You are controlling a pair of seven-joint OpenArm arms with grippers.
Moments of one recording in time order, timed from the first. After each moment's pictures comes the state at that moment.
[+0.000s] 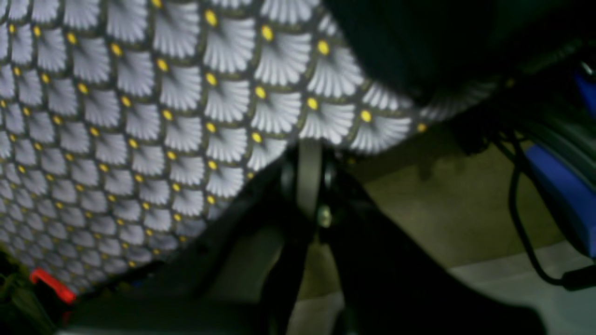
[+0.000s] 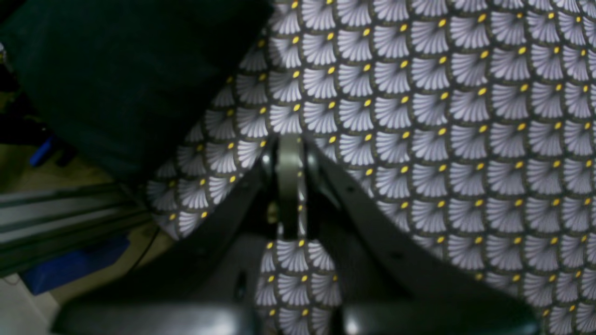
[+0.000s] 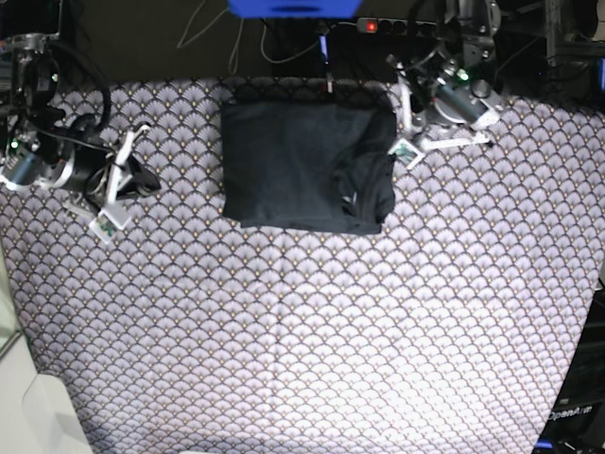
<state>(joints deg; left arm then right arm) 19.2 -1.7 -0.7 116.3 4.6 -39.8 79.7 -10.4 28.3 8.6 105.9 43.0 39.4 -64.4</state>
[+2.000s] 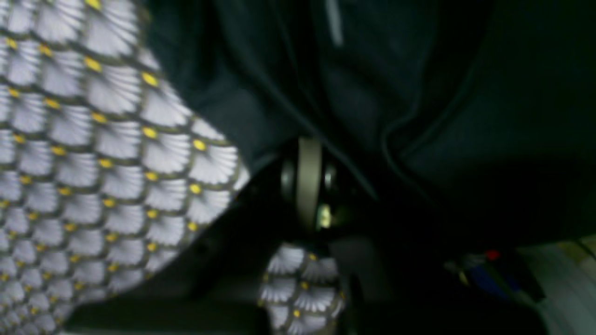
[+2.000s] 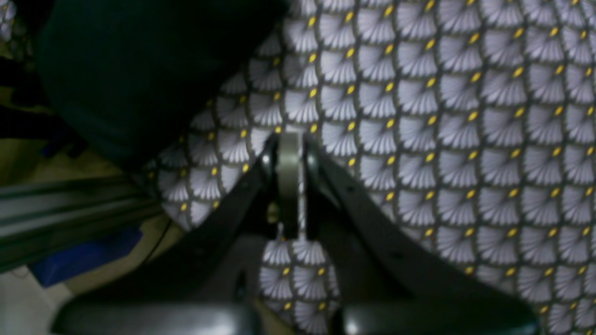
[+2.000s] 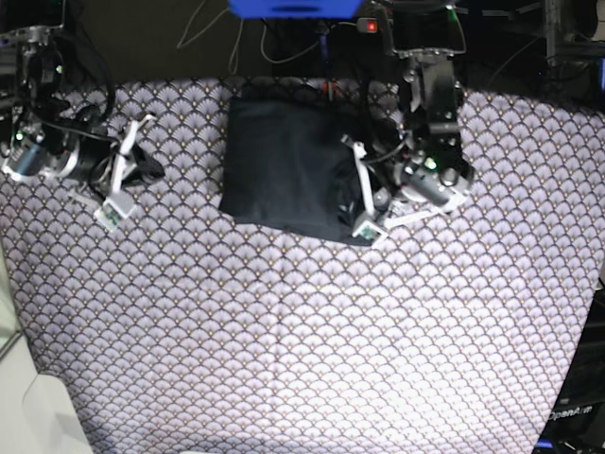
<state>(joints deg) 0.5 7.6 -4.0 101.0 4.5 -39.8 78.8 -12.2 27.5 8.6 105.9 42.9 39.4 -64.9</state>
